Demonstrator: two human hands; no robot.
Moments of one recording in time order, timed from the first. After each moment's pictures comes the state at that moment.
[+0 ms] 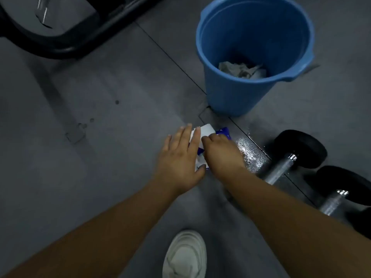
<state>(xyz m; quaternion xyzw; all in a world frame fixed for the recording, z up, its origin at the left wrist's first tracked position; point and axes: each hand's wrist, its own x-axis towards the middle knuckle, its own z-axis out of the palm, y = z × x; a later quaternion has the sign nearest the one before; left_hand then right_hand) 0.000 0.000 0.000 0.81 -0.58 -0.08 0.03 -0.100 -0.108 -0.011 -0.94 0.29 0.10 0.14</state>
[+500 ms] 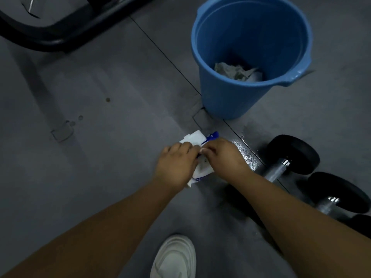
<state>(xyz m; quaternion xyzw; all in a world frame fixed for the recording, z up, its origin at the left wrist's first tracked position) -0.002 -0.018 -0.045 0.80 -0.60 -0.04 0.06 -0.119 -0.132 -0.025 -0.83 0.39 0.01 0.40</state>
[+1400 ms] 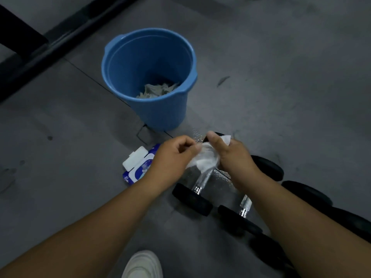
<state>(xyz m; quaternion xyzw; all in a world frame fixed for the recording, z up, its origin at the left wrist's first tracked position) -0.121 -0.107 0.066 0.69 -0.41 -0.45 0.38 -0.269 -0.174 0.052 -0.45 0.52 -0.23 0.69</state>
